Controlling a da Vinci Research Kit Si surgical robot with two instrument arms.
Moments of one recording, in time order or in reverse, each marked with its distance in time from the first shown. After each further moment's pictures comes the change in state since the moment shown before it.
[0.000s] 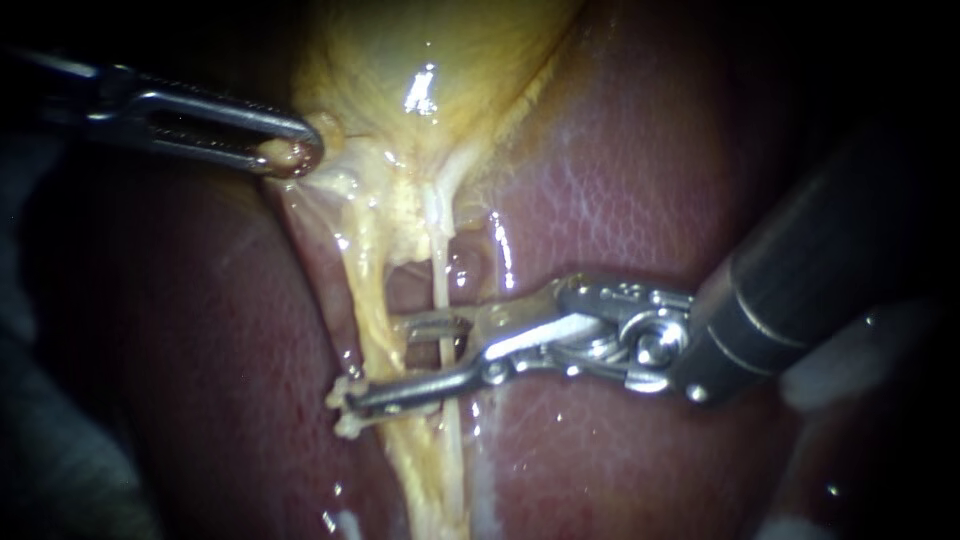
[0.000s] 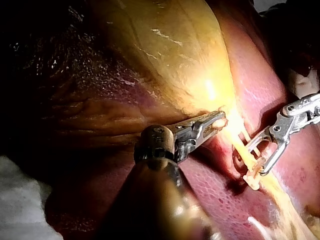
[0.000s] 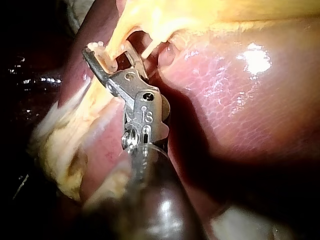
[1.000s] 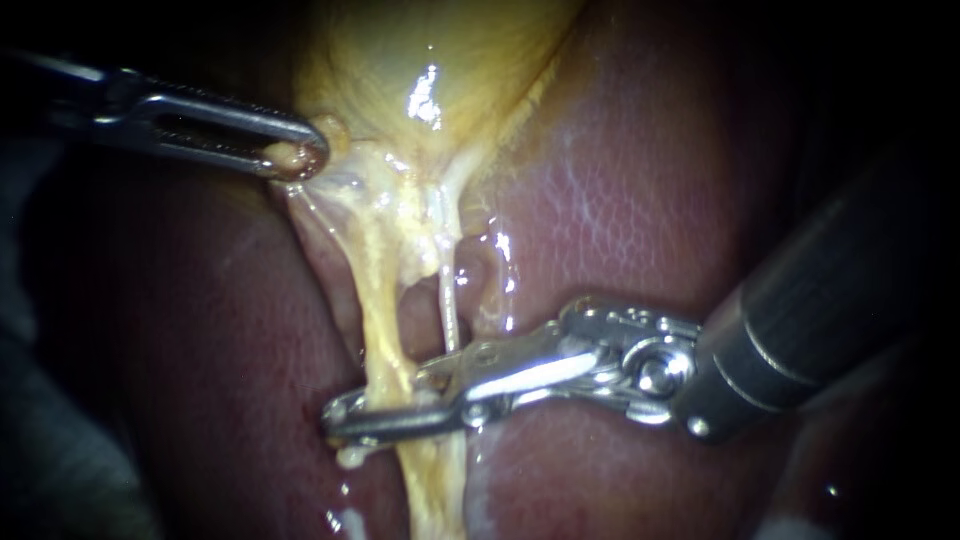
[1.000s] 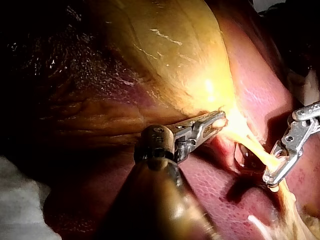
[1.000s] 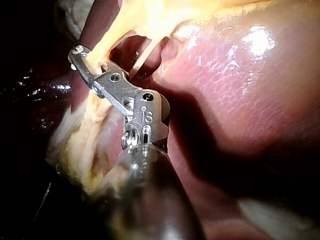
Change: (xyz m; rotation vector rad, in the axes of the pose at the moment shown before) right arm 0.000 -0.004 0.001 0.331 0.046 0.119; left arm 0.000 0.000 0.000 0.005 0.003 -0.001
